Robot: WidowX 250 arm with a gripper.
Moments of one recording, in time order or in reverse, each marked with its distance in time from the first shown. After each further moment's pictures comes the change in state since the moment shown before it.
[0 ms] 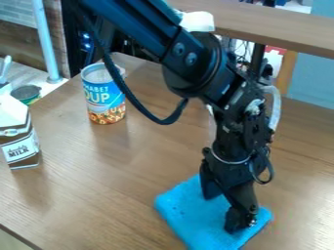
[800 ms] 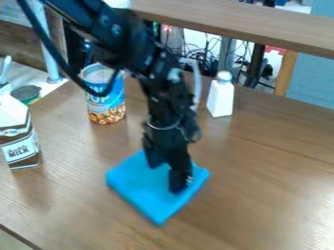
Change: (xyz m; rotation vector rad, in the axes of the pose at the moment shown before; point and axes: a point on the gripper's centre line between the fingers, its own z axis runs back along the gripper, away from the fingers) arm -0.061 0.113 0.001 0.079 0.006 0.266
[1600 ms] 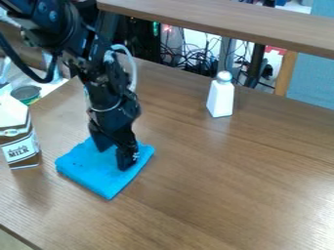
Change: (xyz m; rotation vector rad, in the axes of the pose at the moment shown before) arm -0.031 0.056 -0.004 -0.006 -0.015 0.127
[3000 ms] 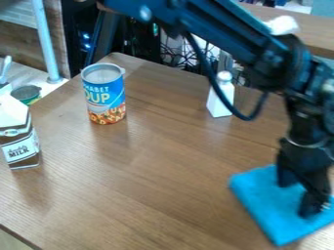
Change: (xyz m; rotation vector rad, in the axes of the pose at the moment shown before) arm 0.095 -0.307 0.010 -0.291 -0.080 -0.690
